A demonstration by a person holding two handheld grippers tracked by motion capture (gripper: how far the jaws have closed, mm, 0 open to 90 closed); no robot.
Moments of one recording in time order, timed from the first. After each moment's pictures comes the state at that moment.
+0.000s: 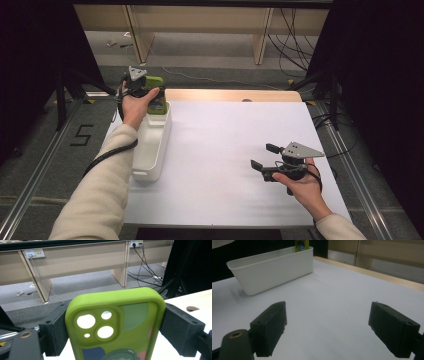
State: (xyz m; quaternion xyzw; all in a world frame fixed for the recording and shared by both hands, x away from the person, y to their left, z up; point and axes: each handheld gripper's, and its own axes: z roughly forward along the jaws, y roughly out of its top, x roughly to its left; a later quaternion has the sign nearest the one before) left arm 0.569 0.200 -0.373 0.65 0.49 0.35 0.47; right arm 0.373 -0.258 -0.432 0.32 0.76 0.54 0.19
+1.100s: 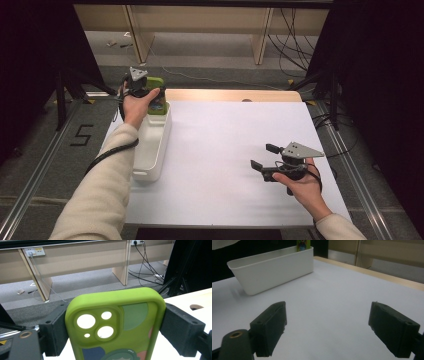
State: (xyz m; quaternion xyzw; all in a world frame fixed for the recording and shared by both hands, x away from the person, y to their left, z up) left arm 0.575 0.200 -0.379 0.65 0.49 0.35 0.46; right arm 0.373 -0.259 -0.432 0.32 0.76 0.53 0.18
